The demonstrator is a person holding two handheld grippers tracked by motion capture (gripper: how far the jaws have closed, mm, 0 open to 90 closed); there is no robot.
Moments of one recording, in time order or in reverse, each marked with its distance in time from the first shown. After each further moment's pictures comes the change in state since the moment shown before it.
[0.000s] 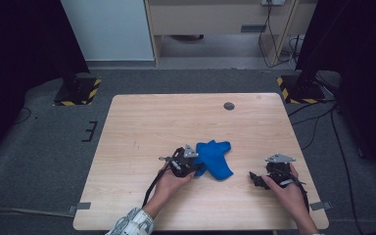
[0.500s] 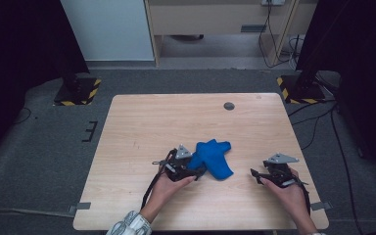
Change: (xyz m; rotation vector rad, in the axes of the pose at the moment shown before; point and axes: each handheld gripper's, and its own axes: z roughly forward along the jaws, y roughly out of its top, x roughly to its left) left arm -0.010 -0.003 -0.031 -0.113 -0.029 -0.101; right arm 0.003 0.006 -0.014 -0.058 0.070 -0.041
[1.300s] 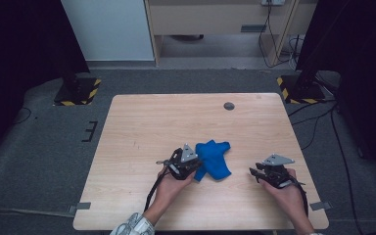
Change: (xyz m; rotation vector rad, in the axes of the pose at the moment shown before) left arm -0.015 0.015 -0.001 -0.047 0.038 0.117; right arm 0.011 0.002 0.001 -0.002 0.024 -0.074
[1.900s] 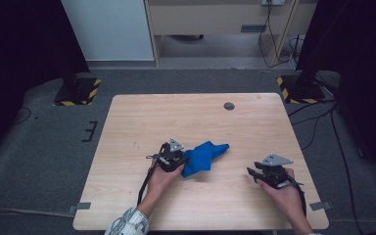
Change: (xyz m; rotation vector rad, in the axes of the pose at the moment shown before) left arm 0.059 -0.031 0.018 0.111 0.156 -0.128; right arm 0.009 0.006 -0.002 -0.023 0.000 -0.017
